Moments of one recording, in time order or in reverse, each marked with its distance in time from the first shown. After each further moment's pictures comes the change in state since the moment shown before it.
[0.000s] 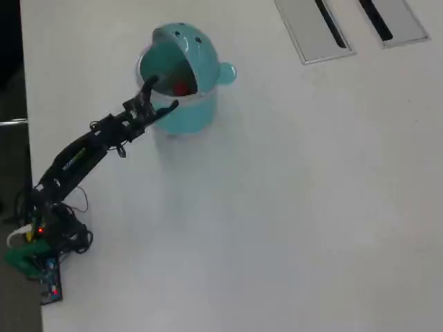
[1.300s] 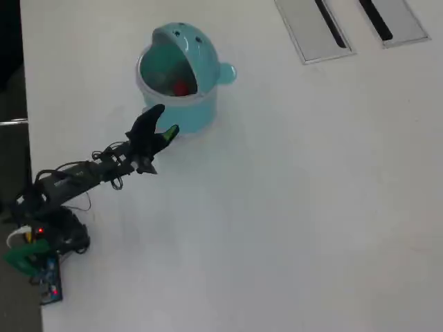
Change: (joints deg) arm 9.1 14.9 40.0 -42.3 37.5
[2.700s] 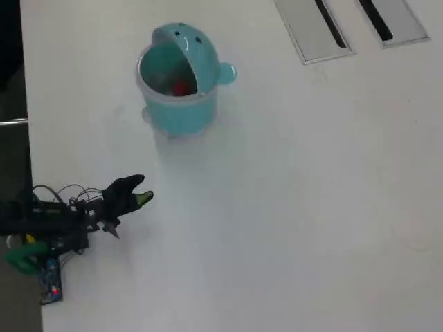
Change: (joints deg) arm 12.9 19.5 57.8 -31.6 6.0
